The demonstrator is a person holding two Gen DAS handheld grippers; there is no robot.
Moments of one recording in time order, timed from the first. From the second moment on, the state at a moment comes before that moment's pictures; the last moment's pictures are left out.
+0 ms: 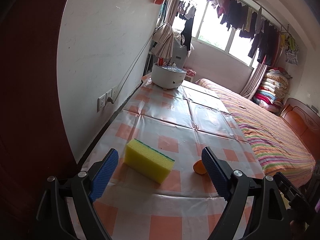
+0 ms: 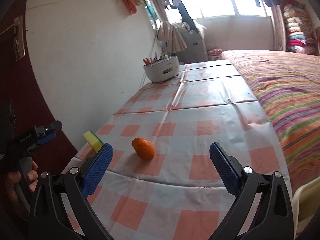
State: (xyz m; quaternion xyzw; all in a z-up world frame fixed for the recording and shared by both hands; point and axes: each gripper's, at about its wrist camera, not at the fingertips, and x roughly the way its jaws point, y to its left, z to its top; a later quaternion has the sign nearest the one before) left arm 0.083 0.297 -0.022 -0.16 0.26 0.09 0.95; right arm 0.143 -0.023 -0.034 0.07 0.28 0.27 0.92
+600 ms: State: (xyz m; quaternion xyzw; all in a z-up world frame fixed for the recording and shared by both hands) left arm 0.092 0.317 -0.036 -0.19 0.28 0.10 0.93; right arm 0.213 0.098 -0.075 -0.05 0.38 0.34 0.86
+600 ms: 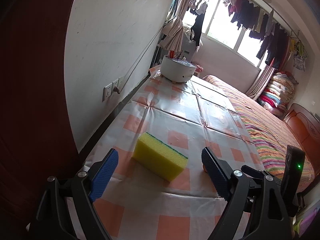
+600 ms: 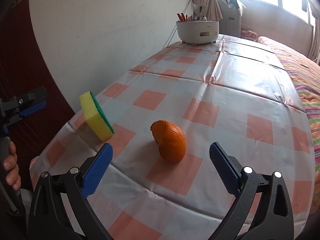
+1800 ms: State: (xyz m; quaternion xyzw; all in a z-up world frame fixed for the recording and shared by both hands) left arm 0.142 0.330 -0.062 -0.27 0.33 0.17 0.89; right arm 0.238 0.108 -0.091 -0.07 0.43 0.34 0.83
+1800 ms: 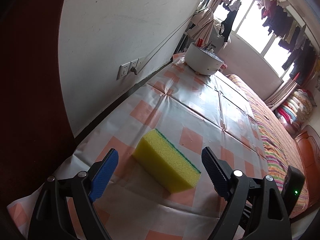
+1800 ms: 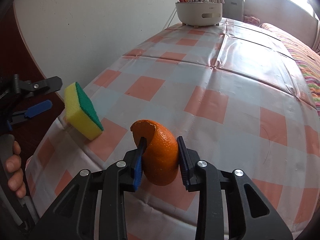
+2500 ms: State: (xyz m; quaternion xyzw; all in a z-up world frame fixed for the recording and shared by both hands) left arm 0.178 0.320 -0.083 -0.30 0.40 0.25 0.83; right arm 0.205 0.064 -0.059 -0.01 0.40 0.35 0.85
